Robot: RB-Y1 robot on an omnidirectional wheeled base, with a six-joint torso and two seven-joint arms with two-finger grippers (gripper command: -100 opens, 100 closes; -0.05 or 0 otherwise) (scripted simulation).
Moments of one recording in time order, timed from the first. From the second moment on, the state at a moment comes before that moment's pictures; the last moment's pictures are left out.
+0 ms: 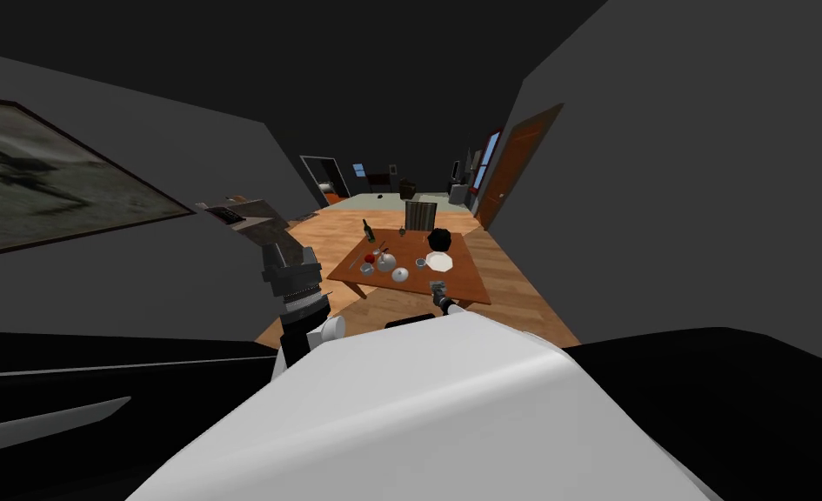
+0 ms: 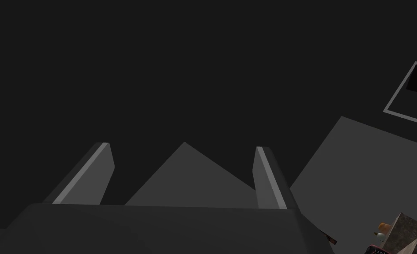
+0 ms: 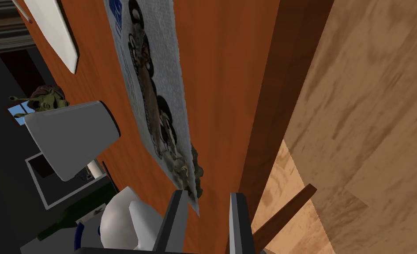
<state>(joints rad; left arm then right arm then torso) 0.48 -0.03 0.05 -2.31 -0.04 -0.53 0.11 0.07 -0.43 0.65 -1.11 1.54 0.15 0.73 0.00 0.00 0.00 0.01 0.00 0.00</state>
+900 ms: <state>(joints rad) 0.48 -0.03 0.05 -2.31 -0.04 -0.53 0.11 0.04 -0.48 0.63 -1.13 1.53 0.12 0.70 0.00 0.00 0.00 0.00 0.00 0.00</state>
